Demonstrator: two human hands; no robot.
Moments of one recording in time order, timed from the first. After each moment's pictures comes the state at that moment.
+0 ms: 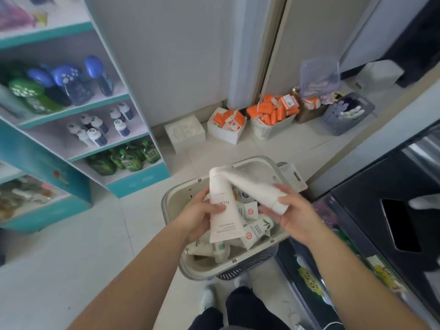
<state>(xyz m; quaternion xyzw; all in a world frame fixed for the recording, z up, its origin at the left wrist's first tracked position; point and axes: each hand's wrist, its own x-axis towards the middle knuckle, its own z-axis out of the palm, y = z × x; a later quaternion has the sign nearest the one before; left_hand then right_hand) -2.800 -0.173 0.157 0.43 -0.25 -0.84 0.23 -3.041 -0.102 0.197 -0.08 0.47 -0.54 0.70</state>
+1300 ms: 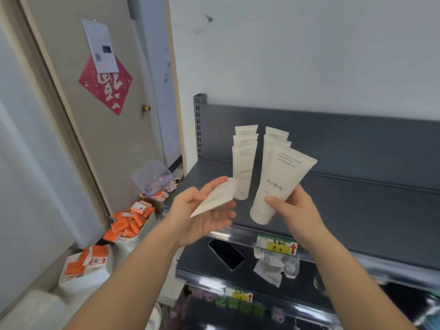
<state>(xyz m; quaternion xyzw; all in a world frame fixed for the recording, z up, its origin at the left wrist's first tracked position) -3.139 -0.062 0.424 0.01 -0.44 -0.90 -0.08 -3.244 0.155 0.418 -0.23 0.67 -0.70 0.11</state>
